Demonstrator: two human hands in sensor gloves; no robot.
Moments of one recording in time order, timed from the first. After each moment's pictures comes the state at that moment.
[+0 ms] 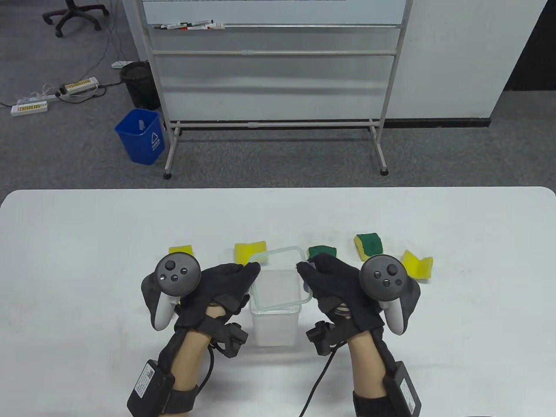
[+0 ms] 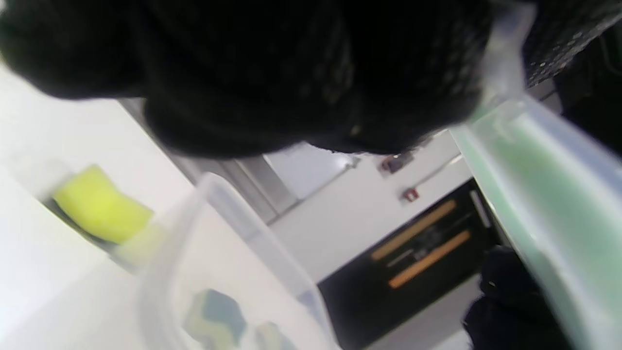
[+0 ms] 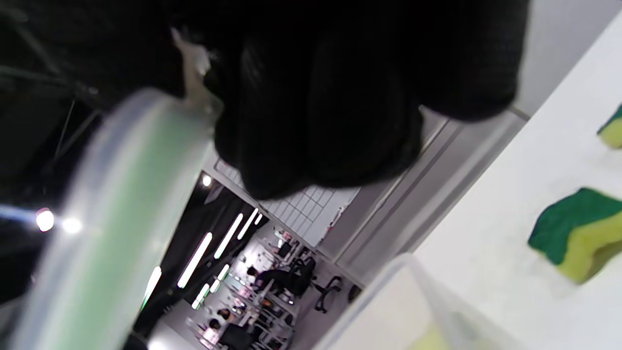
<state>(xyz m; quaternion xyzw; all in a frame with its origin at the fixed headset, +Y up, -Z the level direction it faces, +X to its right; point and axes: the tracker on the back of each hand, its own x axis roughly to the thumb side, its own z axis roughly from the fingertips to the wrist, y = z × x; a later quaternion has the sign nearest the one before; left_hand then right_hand) -0.180 -0.605 -0.352 0.01 -0.09 0.47 0.88 0.124 -0.596 -0.344 0.03 -0.09 0.84 0.53</state>
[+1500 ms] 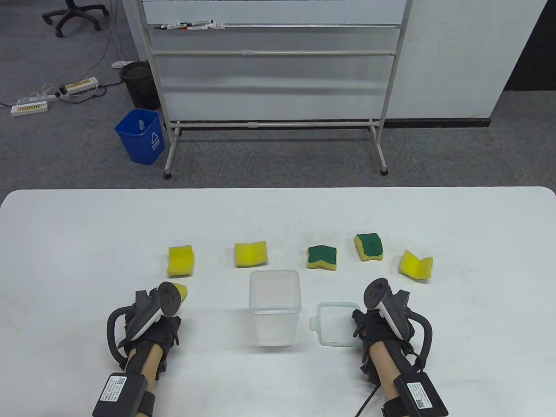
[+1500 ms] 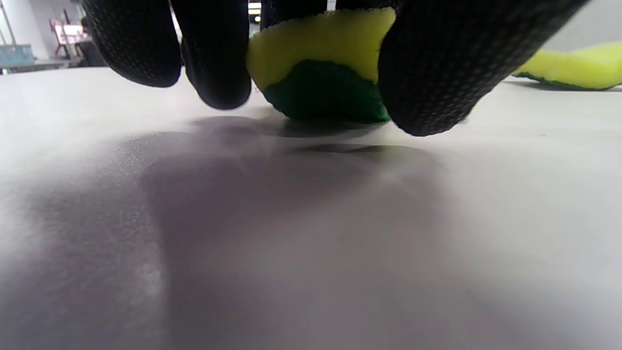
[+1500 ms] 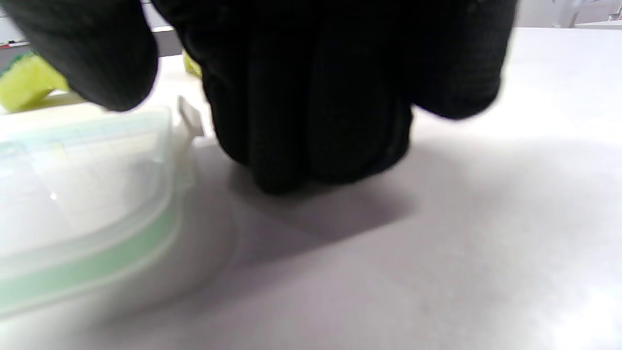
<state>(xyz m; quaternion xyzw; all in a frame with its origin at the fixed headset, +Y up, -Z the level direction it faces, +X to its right) -0.291 -0.748 -0.381 -0.08 0.08 -0.02 0.99 0.194 -0.750 -0.371 -0.23 0.12 0.96 0.07</state>
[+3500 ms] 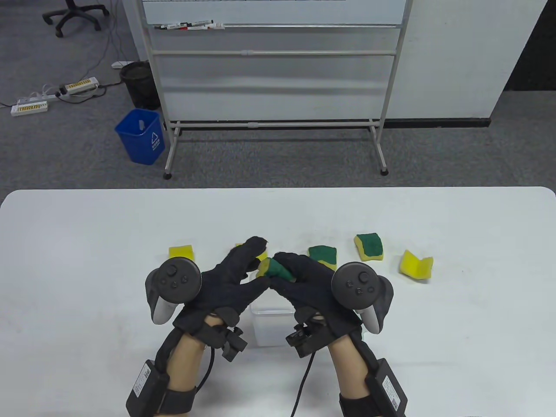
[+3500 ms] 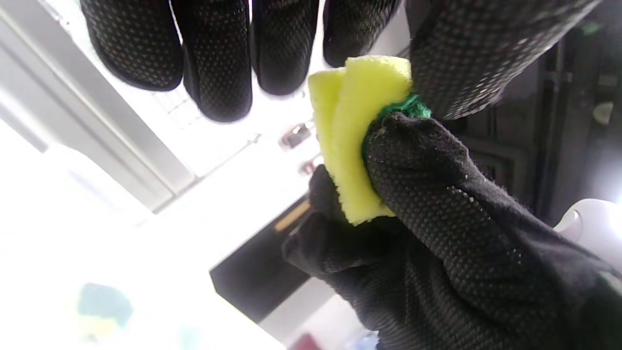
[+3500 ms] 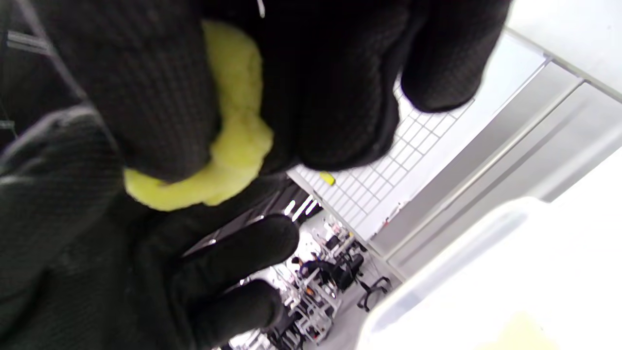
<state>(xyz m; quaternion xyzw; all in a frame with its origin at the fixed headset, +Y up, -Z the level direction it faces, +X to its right) -0.167 -0.596 -0.352 0.06 -0.24 0.48 0.84 0.073 -0.590 -0.339 0.14 -0.13 0.87 0.46</state>
